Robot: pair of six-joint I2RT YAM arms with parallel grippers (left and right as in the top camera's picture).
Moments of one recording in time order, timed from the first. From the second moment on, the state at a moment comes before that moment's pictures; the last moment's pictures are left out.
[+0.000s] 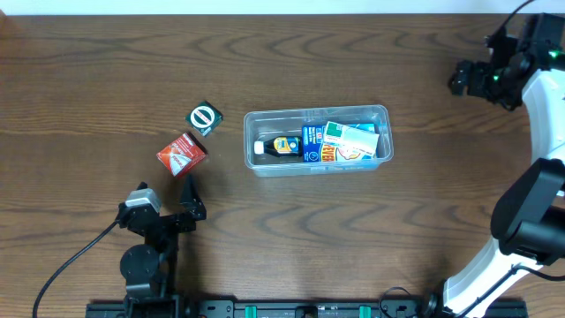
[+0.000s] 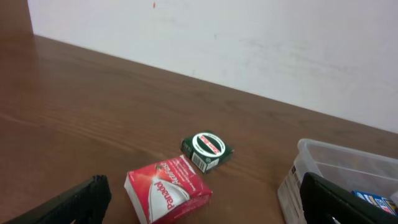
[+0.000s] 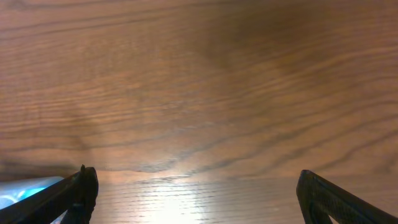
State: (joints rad) left arm 0.06 0.02 0.03 -0.13 0.02 -0.28; right arm -0.30 1.98 1.71 -0.87 -0.20 -0.06
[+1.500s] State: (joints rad) left arm 0.25 1.43 1.16 -0.79 0.20 0.57; right arm -0.32 1.98 1.71 -0.88 -0.21 -0.06
